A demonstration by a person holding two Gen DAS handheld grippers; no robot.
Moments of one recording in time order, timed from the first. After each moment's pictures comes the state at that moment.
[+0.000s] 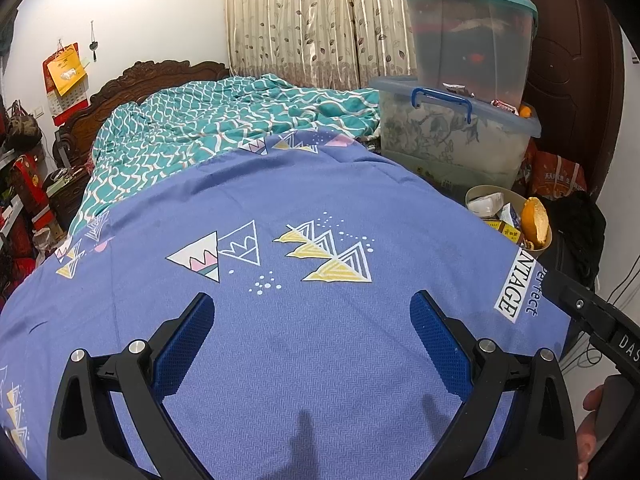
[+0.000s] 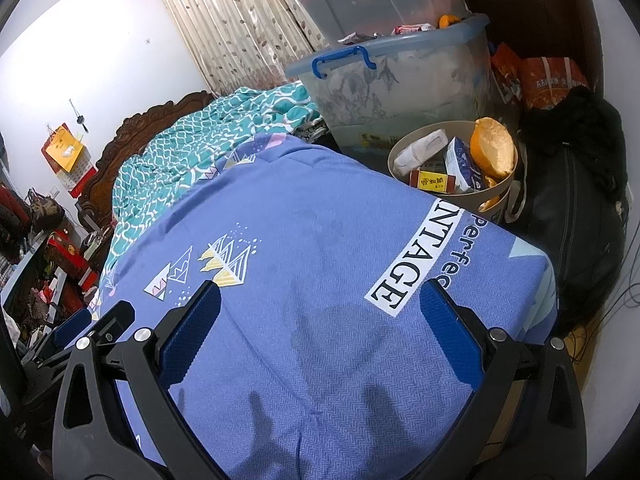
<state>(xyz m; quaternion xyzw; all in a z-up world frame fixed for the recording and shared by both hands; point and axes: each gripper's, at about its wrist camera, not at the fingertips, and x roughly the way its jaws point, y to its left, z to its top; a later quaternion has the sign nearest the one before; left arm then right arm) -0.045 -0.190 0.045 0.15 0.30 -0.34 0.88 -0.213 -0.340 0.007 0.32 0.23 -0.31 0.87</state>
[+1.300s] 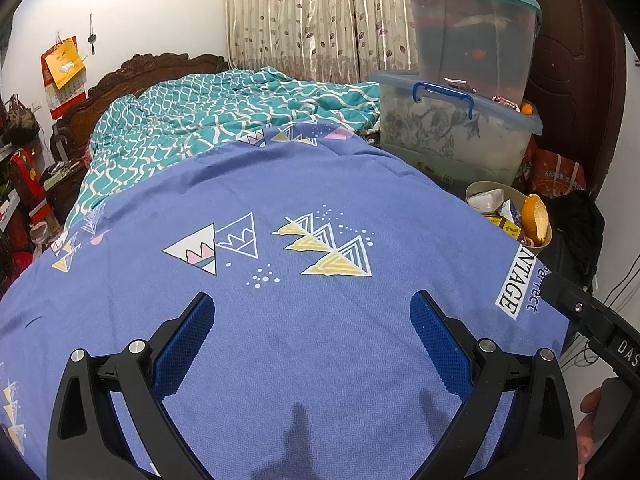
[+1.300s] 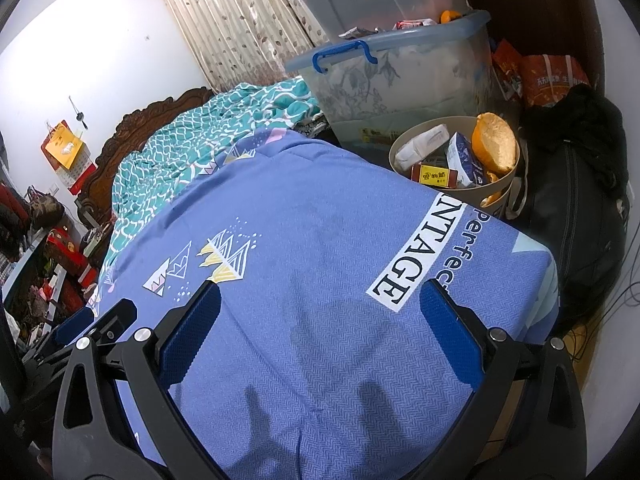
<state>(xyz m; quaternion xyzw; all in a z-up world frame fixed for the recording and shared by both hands) -0.041 -0.186 0.034 0.14 0.31 -0.34 0.87 -0.211 -0.336 0.002 0.32 0.23 -0.30 0.87</state>
